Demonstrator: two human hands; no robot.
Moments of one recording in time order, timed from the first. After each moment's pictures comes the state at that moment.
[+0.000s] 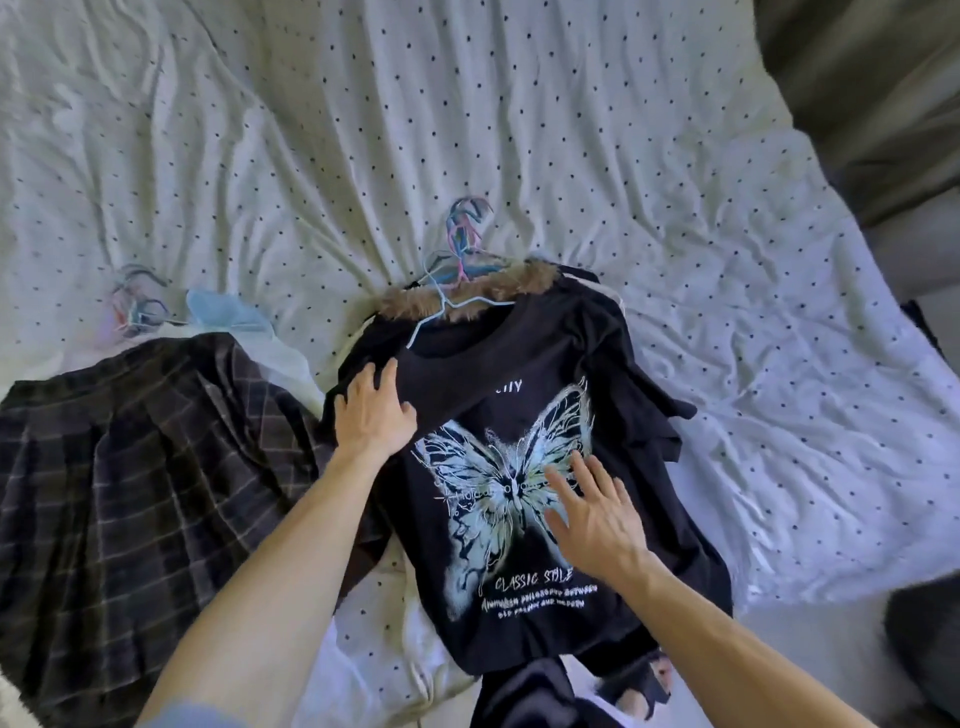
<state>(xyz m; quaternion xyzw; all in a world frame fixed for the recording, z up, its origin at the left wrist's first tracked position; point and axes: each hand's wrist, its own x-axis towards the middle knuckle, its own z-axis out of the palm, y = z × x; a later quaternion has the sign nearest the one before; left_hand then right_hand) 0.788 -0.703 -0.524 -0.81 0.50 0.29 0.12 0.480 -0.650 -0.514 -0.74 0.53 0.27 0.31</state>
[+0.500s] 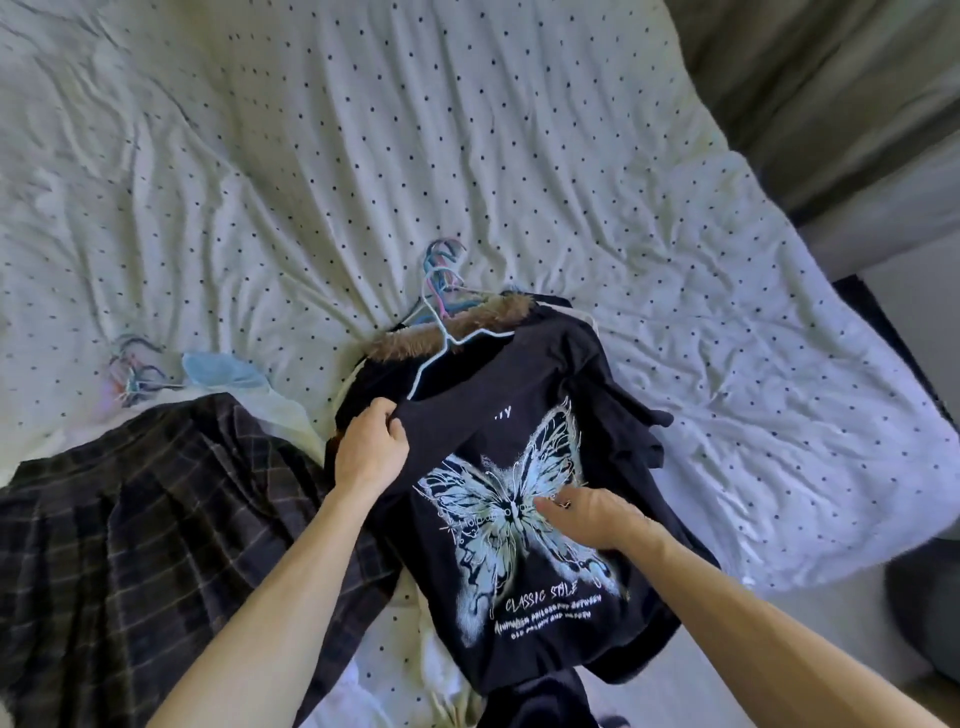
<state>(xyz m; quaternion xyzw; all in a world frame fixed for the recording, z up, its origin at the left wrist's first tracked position) 0.791 -0.714 -0.492 -0.81 0.48 0.34 -0.04 0.498 -0.701 -0.477 -0.58 0.58 0.34 0.46</state>
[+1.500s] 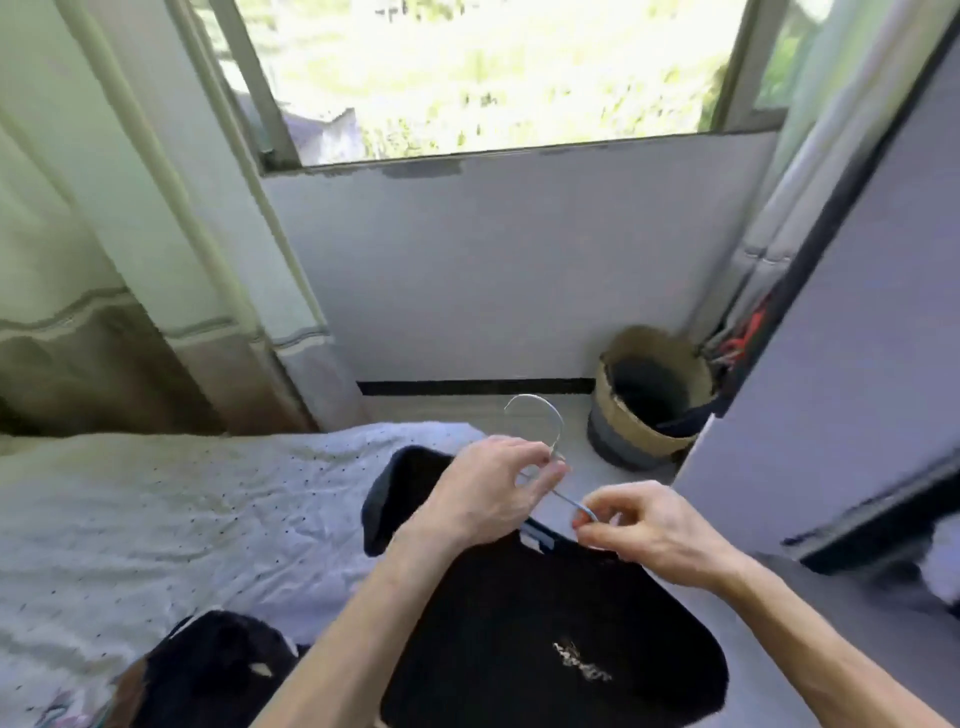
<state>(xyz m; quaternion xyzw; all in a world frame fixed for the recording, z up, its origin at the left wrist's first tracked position) 0.235 -0.496 -0.154 -0.10 0.95 0.29 0.01 0.139 -0.297 -0.167 -0.35 0.79 -0.36 0.34</state>
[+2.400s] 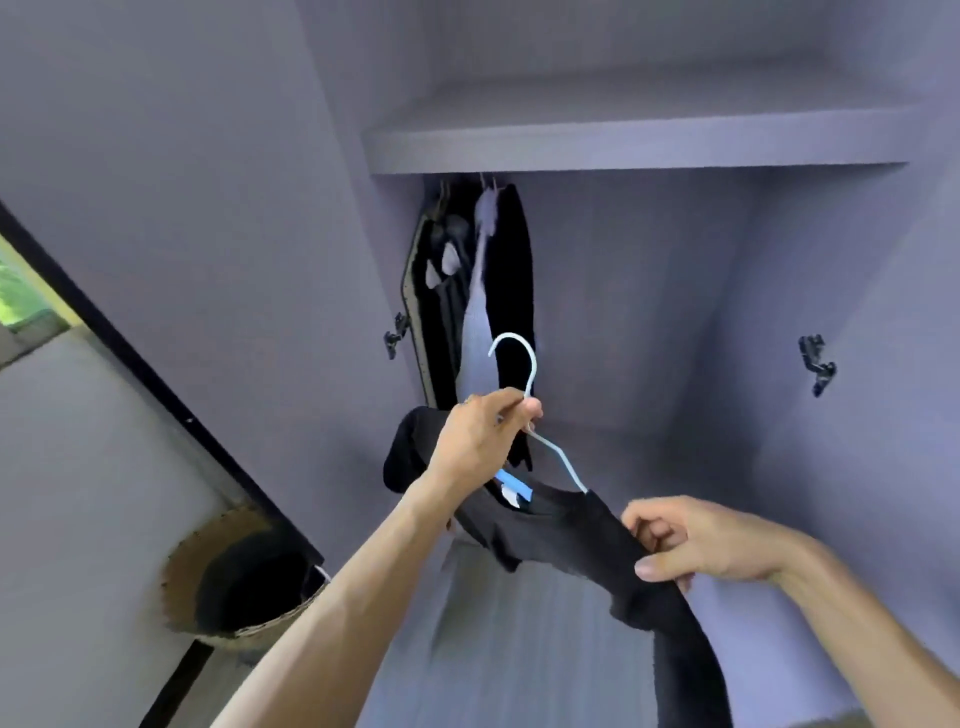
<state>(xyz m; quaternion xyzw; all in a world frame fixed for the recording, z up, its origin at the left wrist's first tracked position) -0.027 -0.151 -0.109 0.46 0.81 0.34 0.12 0.209 -0.016 -0.133 0.18 0.77 -0.59 0.16</state>
